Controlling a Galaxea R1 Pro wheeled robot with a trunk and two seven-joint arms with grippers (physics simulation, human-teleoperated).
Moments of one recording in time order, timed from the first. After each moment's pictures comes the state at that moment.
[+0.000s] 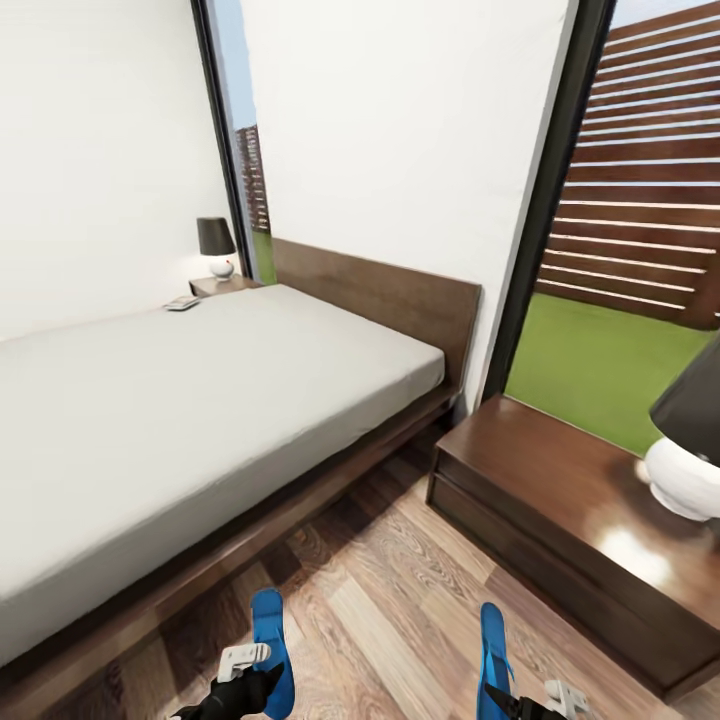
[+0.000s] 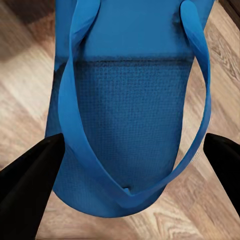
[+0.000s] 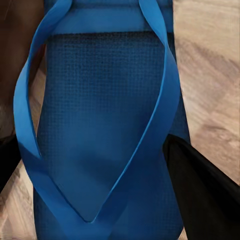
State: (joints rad) left arm -0.45 0.07 -0.60 -0.16 0.81 -0.22 -0.35; right arm -0.44 -0.23 0.32 -0.01 -0.83 -0.06 0.82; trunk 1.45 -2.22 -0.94
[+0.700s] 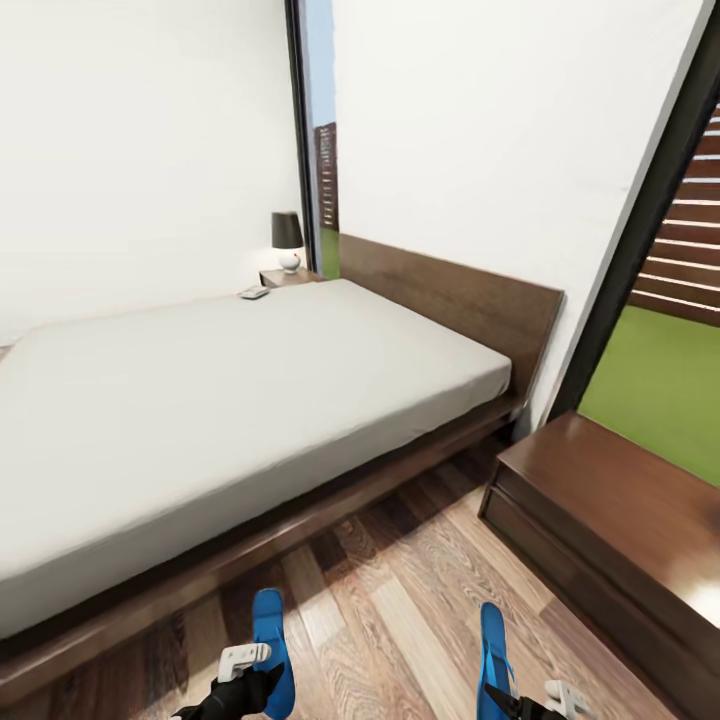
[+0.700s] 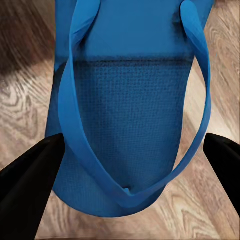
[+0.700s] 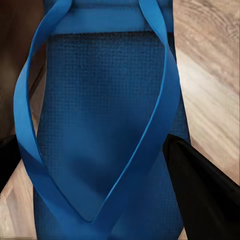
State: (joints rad) left arm -0.45 0.07 -0.60 -0.16 0.81 -0.22 -0.35; right arm -0.44 -0.23 0.32 -0.01 -0.83 -0.06 0.82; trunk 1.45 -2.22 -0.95
